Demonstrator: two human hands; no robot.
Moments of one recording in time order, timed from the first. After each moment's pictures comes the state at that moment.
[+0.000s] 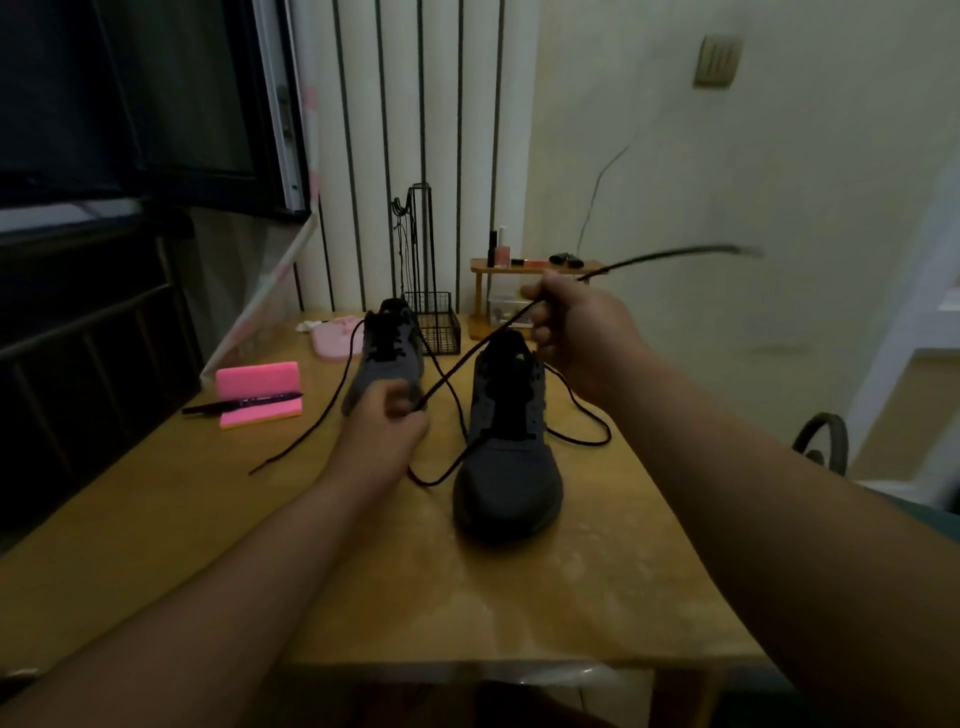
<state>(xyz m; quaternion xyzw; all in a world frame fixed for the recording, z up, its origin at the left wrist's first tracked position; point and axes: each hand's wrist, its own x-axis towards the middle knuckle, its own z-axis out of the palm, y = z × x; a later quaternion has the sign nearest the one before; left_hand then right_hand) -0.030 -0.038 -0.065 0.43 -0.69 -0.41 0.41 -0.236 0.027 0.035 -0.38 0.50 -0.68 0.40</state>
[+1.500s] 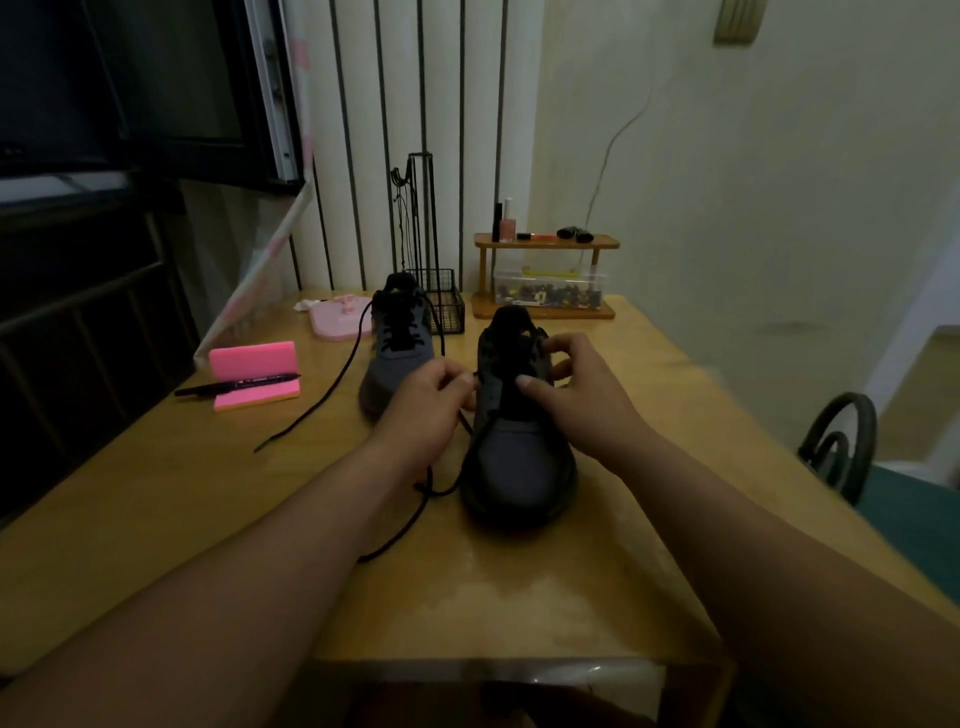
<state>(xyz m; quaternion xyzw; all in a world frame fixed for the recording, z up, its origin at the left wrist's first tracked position) -0.075 -0.056 -0.074 0.37 -0.71 -0.46 0.38 -0.255 0.016 -0.065 -0.50 0.72 -0.45 0.12</state>
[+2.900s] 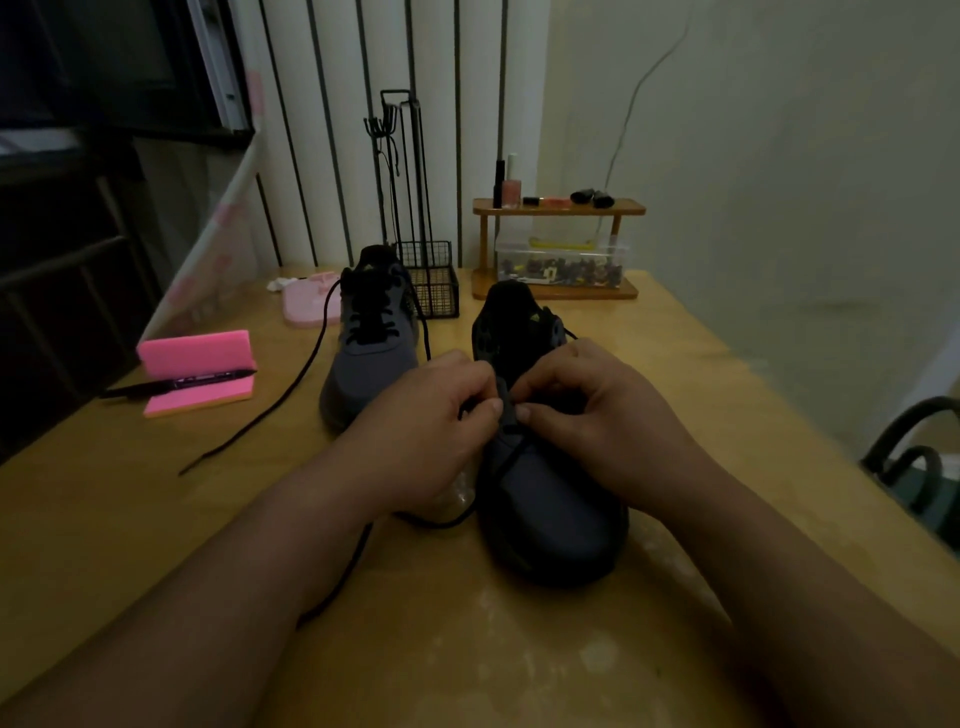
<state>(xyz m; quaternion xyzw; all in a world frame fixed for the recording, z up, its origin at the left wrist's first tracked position) -0.091 -0.068 -0.064 0.27 -0.90 -0.21 0.27 -0.279 0.018 -0.068 -0.66 0.62 -0.42 0.09</state>
